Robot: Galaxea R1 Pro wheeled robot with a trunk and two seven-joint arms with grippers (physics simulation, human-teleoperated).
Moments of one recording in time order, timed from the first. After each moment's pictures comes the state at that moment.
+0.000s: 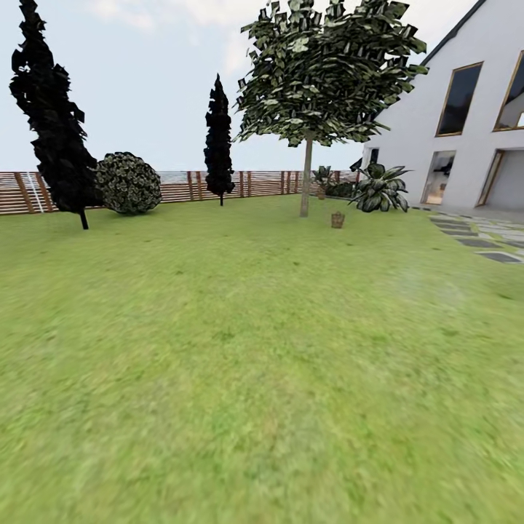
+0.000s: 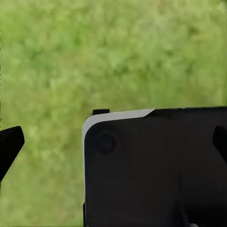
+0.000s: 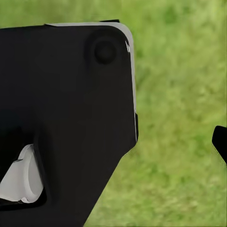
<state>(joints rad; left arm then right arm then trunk) -0.03 0.00 -0.02 -0.04 -0.01 -0.39 -0.01 0.00 -0.02 -0.10 -0.04 0.01 -0.08 -0.01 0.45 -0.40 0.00</state>
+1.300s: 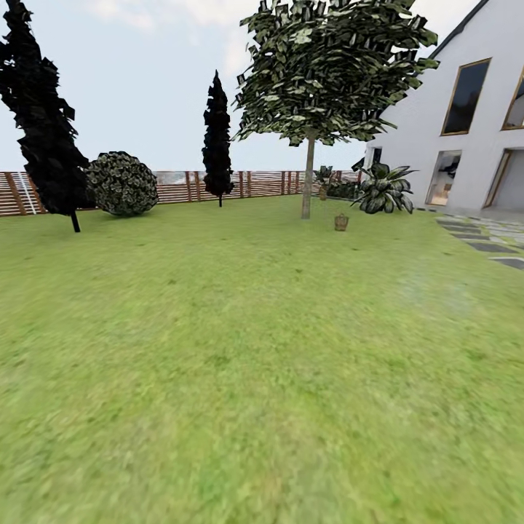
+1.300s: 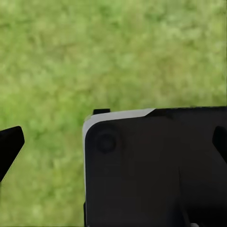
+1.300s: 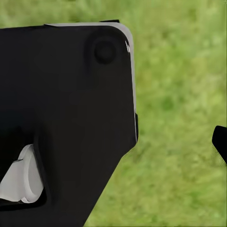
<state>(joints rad) -0.03 0.00 -0.02 -0.04 -0.01 -0.39 -0.01 0.00 -0.02 -0.10 -0.04 0.01 -0.08 -0.01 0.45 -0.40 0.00</state>
